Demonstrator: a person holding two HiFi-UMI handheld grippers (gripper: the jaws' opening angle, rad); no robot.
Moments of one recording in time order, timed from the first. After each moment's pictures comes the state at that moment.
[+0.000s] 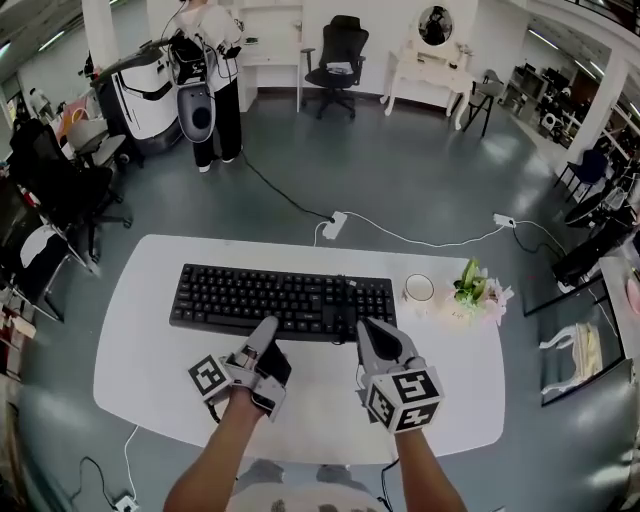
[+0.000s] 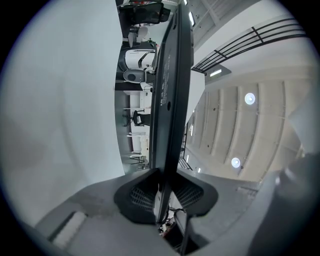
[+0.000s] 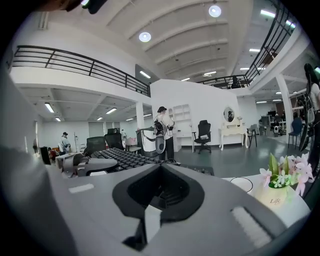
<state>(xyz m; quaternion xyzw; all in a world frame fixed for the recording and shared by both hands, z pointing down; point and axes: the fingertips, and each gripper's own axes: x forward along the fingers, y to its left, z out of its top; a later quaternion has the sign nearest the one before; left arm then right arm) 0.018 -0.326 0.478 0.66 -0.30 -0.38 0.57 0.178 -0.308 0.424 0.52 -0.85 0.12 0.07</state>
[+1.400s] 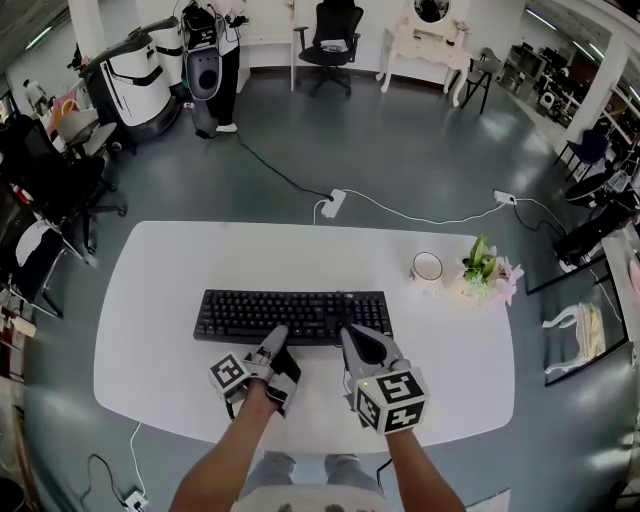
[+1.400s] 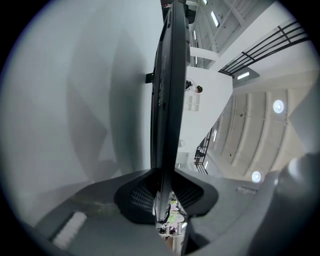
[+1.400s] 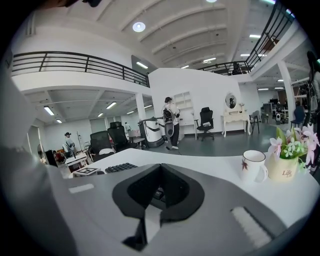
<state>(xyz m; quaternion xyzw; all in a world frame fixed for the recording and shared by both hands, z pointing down) 0.020 -0.312 0.611 0.56 -0.34 -0.34 0.67 0.141 -0.286 0.485 0.49 -0.84 0.18 0.11</state>
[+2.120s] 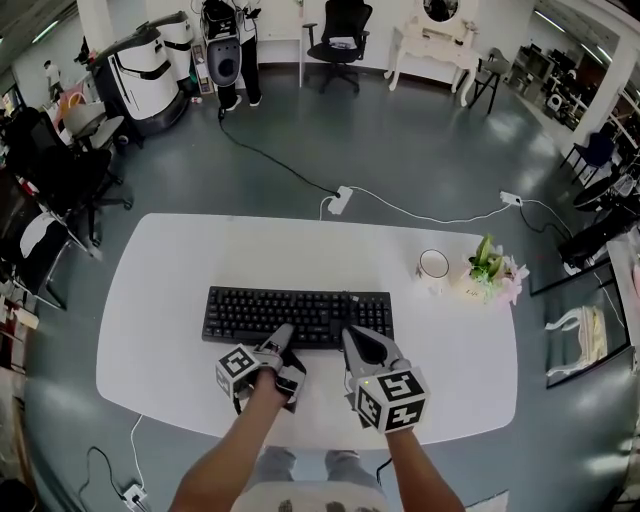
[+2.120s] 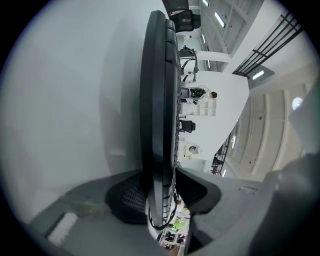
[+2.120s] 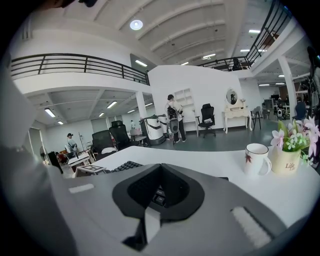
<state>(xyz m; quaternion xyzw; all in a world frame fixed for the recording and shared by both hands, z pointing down) 0.019 -0.303 0.643 0.49 -0.41 -0.31 0.70 0.136 -0.277 0.500 0.48 -0.85 0.19 0.11</state>
